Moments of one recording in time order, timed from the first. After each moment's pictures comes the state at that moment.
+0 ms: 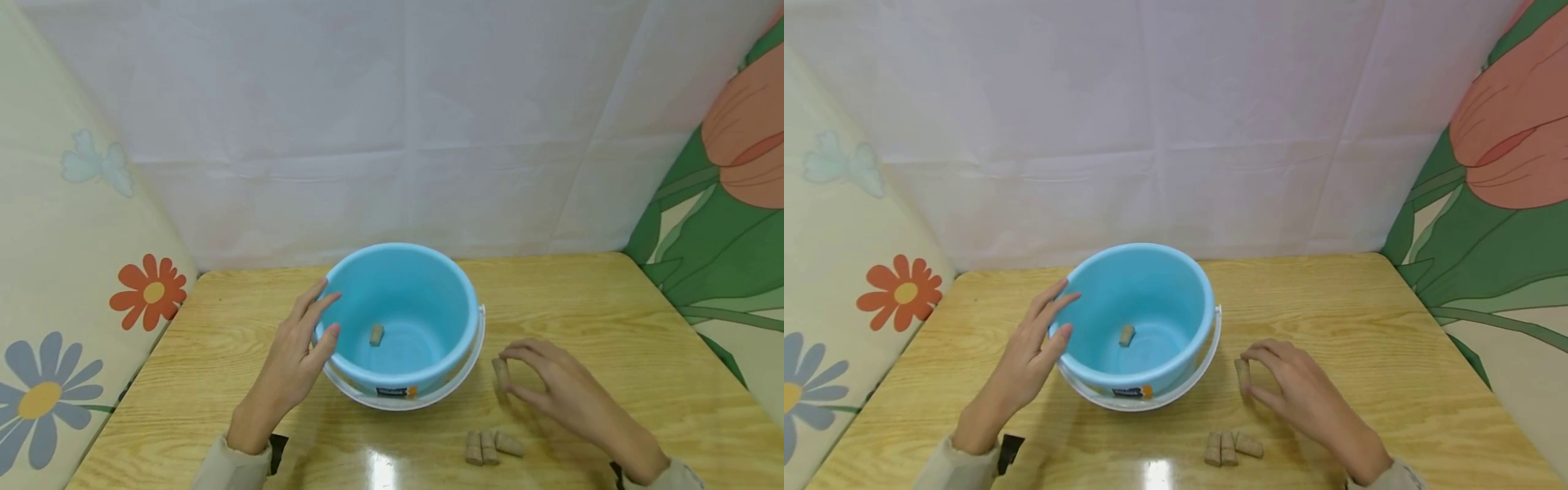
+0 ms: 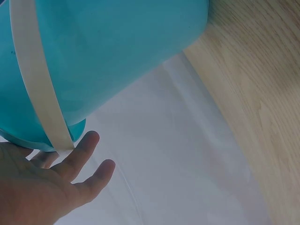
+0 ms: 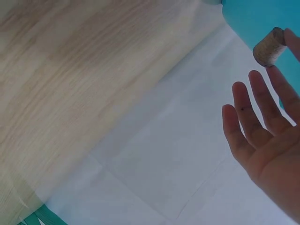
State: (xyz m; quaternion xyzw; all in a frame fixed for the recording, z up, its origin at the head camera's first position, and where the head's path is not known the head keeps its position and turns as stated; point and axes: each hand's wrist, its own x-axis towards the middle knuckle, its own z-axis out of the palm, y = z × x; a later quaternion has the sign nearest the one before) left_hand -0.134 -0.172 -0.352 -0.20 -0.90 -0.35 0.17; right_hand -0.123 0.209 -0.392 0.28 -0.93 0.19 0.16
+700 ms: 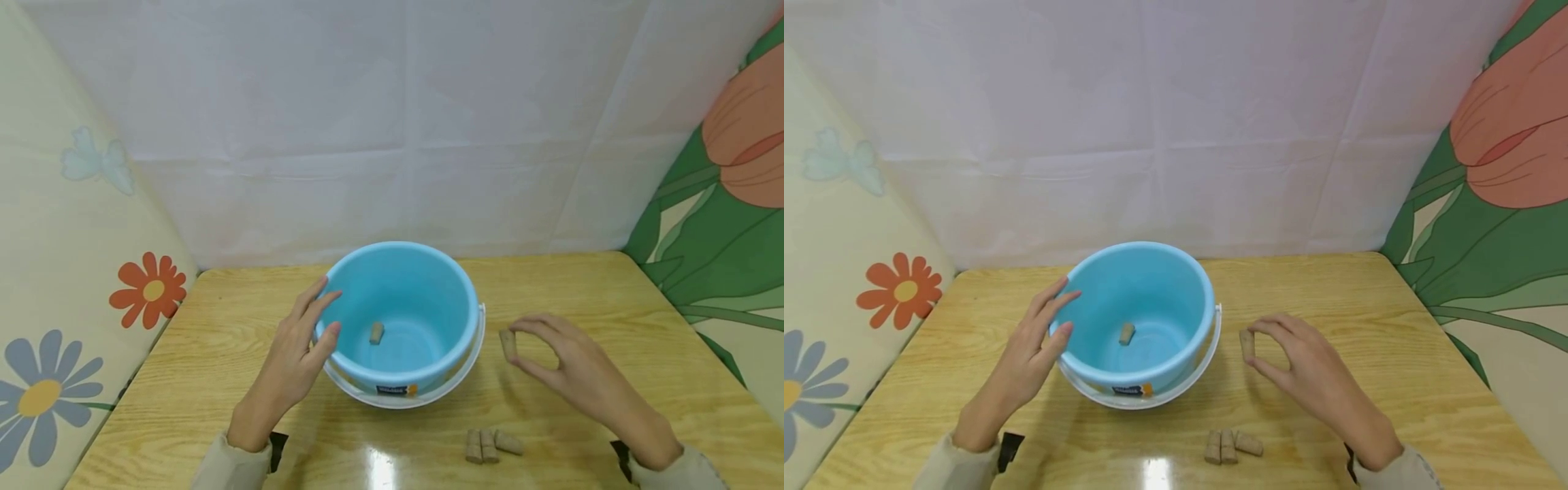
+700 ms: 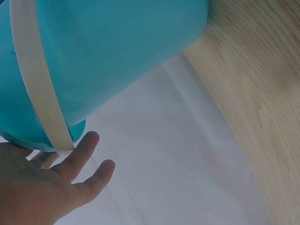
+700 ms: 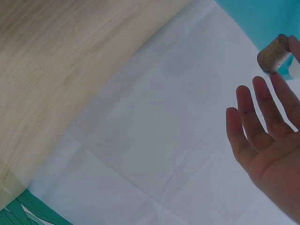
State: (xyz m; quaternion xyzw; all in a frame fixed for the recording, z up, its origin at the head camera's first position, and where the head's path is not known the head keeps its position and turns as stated) left_hand -0.134 -0.172 -0.351 -0.20 -0.90 -0.35 0.17; right_hand -0.130 0.215 -0.365 0.28 -0.91 0.21 0.23
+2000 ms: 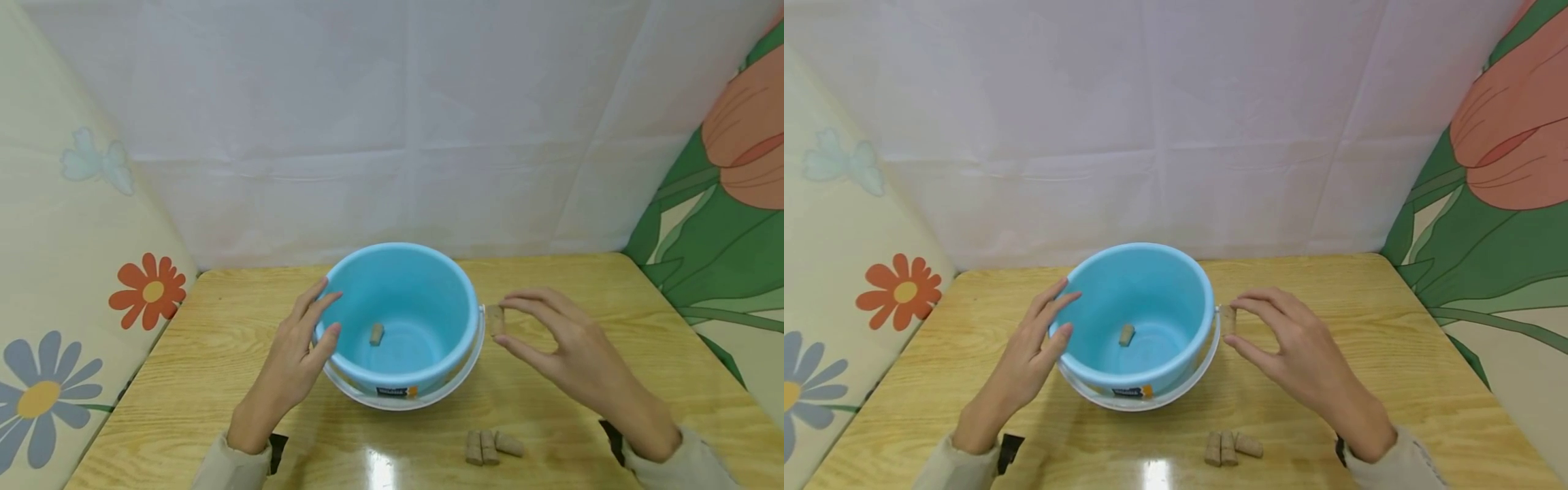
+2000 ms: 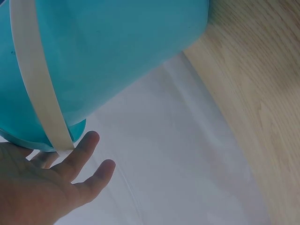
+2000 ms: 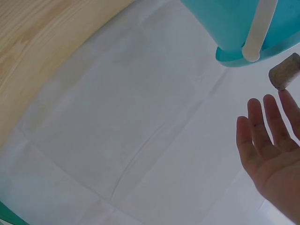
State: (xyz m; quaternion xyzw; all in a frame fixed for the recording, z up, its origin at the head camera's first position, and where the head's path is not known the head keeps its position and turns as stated) left_hand -0.135 -0.172 -0.352 -0.20 -0.90 -0.35 0.17; right_hand -0.135 0.193 -0.325 0.34 -0.84 0.27 0.31
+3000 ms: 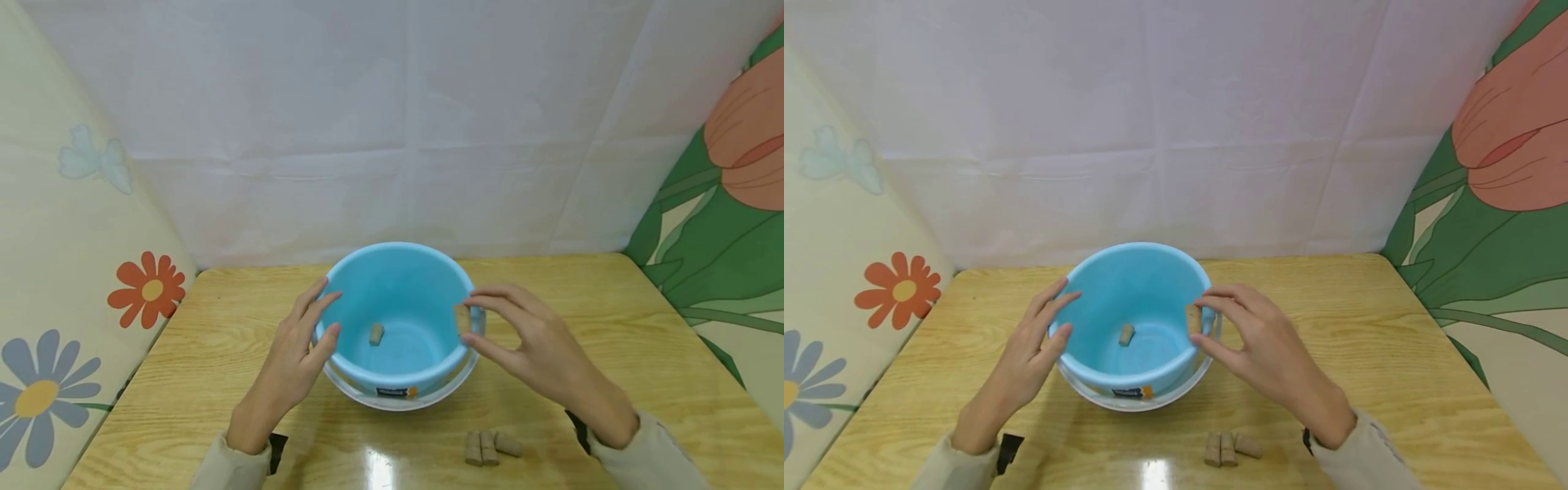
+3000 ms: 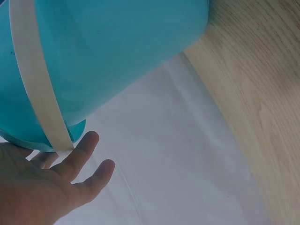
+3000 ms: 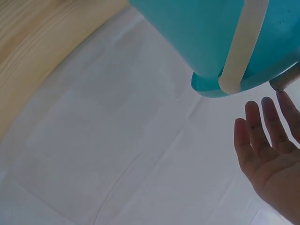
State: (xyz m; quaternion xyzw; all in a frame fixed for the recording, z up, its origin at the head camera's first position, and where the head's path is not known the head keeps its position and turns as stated) left_hand -0.135 -0.173 -0.352 -0.20 -0.90 -0.35 0.17; right_hand -0.141 0.160 -0.319 0.36 -0.84 0.29 0.28
